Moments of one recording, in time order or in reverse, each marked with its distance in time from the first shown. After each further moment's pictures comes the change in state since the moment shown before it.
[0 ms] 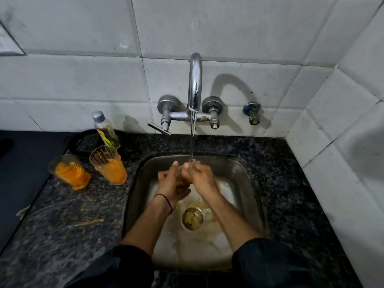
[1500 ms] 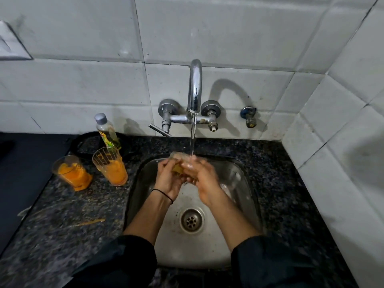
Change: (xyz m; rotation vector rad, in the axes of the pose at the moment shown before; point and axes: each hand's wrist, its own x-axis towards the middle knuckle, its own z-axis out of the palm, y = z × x) left_hand 0.005 0.018 0.002 -0.242 -0.247 0.178; right_hand -0.010 -0.015 0.001 0.539 -0.029 0.164
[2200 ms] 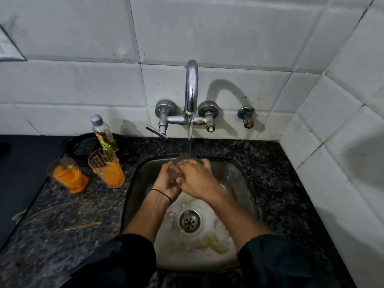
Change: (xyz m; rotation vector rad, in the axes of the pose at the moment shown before) left_hand 0.012 -0.003 0.000 -0.258 0.027 -0.329; right_hand -0.008 -0.023 -0.001 -1.539 -0.222 -0.561
